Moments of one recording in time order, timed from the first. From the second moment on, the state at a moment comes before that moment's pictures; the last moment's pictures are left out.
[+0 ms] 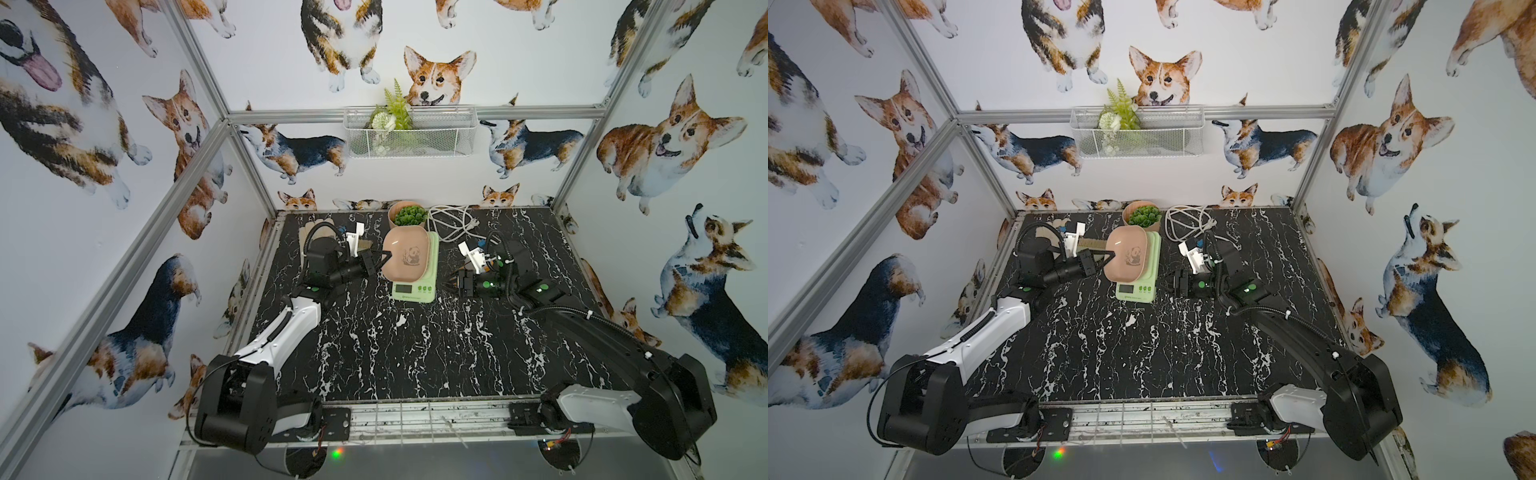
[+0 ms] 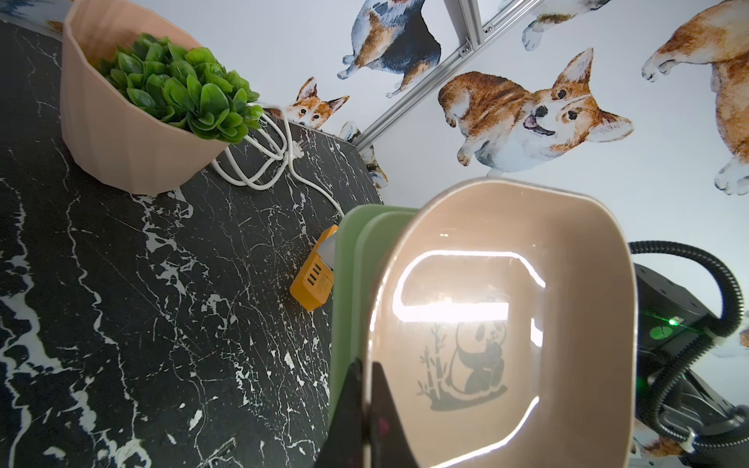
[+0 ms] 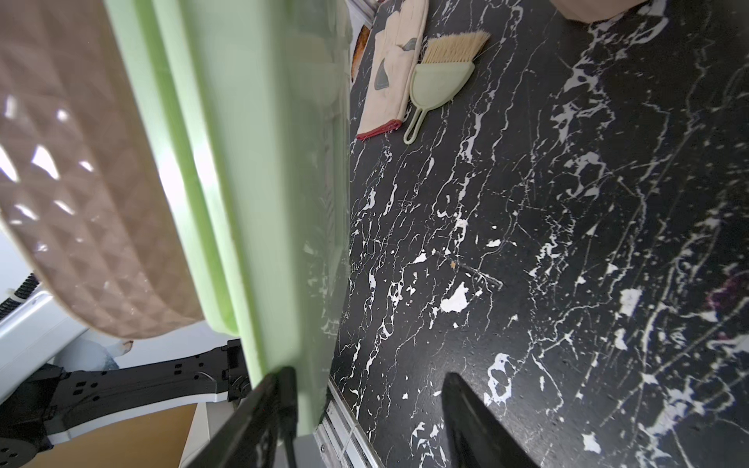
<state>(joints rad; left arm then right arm) -0.26 1.30 0.81 0.22 0.74 -0.71 0.55 1.21 0.90 -0.23 -0.63 0.64</state>
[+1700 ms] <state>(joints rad) -0.43 1.71 1.09 -0.38 0.09 -0.53 0.32 0.78 0.78 -0.41 -0.16 0.35</state>
